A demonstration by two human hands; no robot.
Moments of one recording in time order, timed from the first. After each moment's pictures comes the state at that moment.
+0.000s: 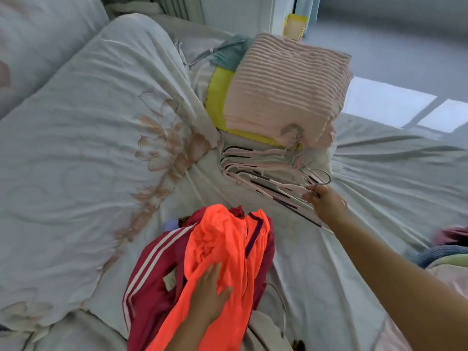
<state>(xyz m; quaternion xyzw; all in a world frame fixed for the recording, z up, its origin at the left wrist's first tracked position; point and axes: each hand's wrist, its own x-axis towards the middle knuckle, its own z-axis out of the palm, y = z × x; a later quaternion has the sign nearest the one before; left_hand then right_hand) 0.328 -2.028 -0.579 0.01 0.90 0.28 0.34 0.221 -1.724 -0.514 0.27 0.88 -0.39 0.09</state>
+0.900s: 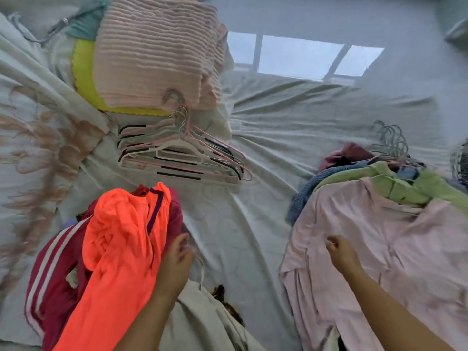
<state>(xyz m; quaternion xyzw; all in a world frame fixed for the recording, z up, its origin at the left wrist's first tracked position) 0.385 -1.877 -0.520 -0.07 0.81 0.49 0.33 0.544 -1.551 -0.592 0.53 0.75 -0.34 0.17</state>
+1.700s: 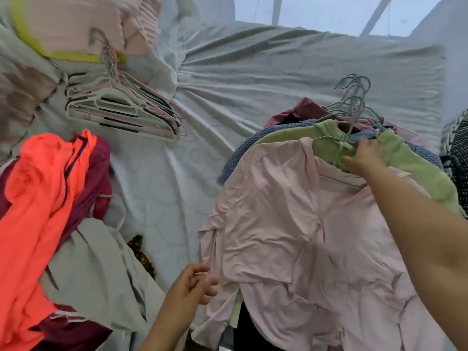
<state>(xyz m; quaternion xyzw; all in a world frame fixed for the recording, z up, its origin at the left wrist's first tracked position) 0.638 -1.682 -0.515 -0.21 0.73 0.49 0.43 0.559 -1.243 -0.609 0.42 0.87 -0.18 0.18</state>
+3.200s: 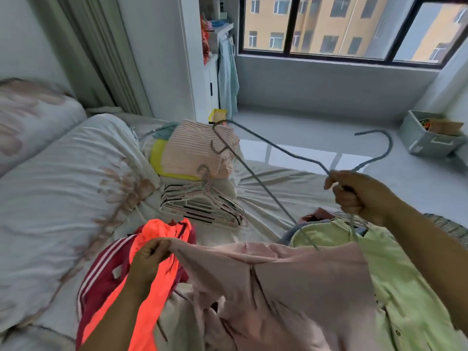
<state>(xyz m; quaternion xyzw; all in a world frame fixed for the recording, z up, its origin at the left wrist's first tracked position) 0.477 -1.949 -0.352 0.00 0.76 0.64 0.12 0.576 -1.553 -0.193 0.21 0.69 -0.69 0.01</state>
